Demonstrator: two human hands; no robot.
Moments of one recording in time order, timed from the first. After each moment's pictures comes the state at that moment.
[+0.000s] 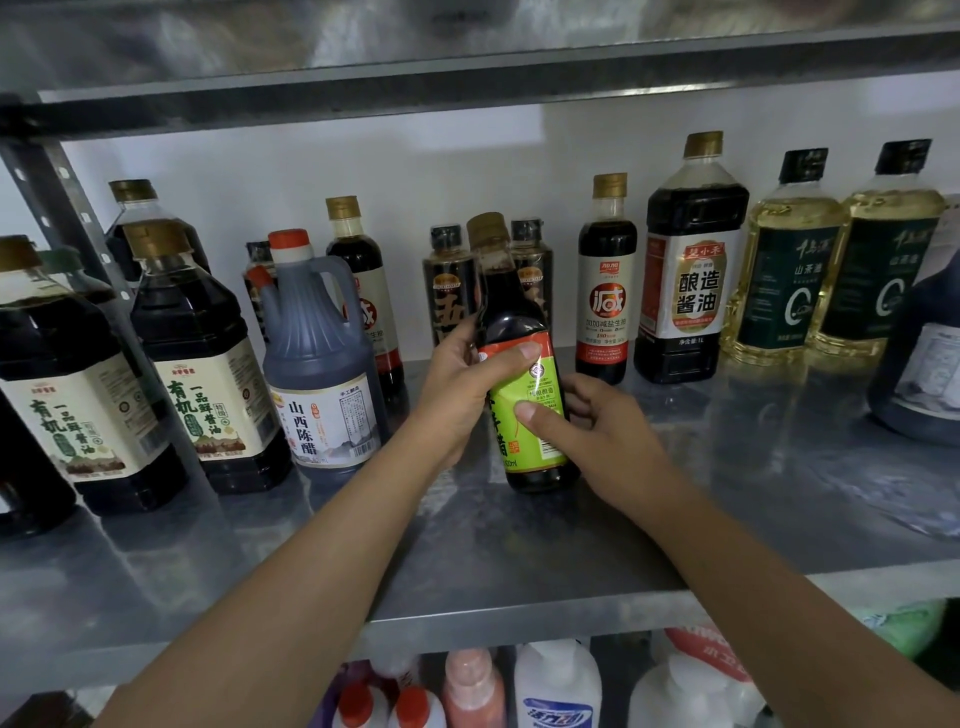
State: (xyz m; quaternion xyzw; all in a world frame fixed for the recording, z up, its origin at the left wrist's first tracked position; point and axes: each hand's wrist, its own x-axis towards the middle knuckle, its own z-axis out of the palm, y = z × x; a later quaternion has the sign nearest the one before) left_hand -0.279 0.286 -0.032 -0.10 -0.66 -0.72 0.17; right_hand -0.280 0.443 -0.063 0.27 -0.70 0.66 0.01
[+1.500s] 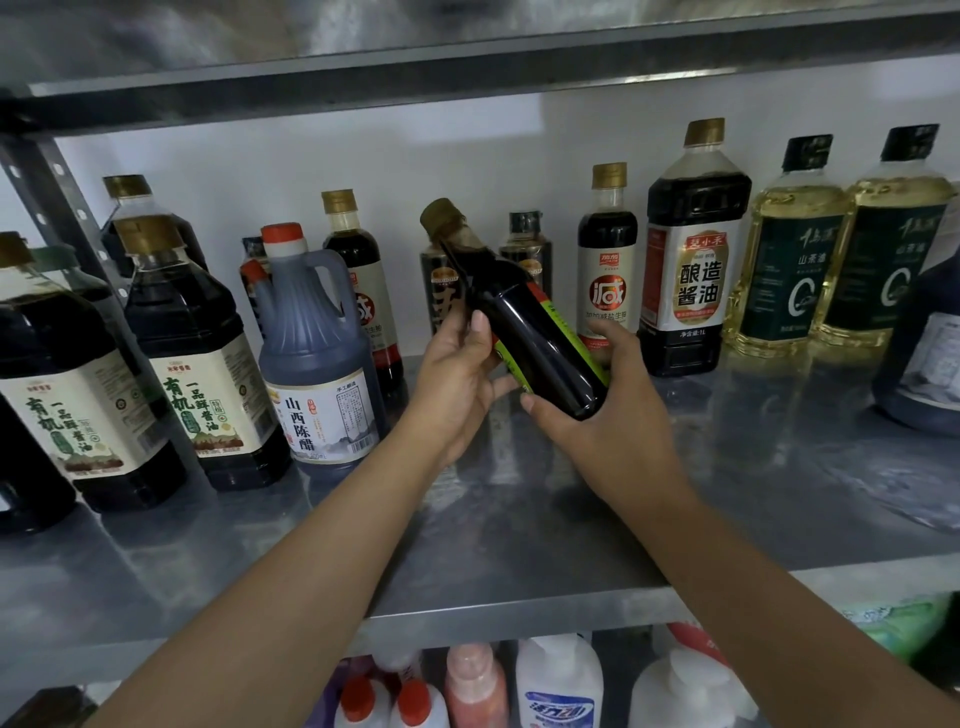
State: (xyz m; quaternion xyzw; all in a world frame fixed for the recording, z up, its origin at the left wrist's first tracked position) left_hand -0.279 0.286 -0.034 -0.11 -0.57 -0.80 0.13; right_hand -0.272 0.447 -0.061 0.21 -0.78 0.54 0.22
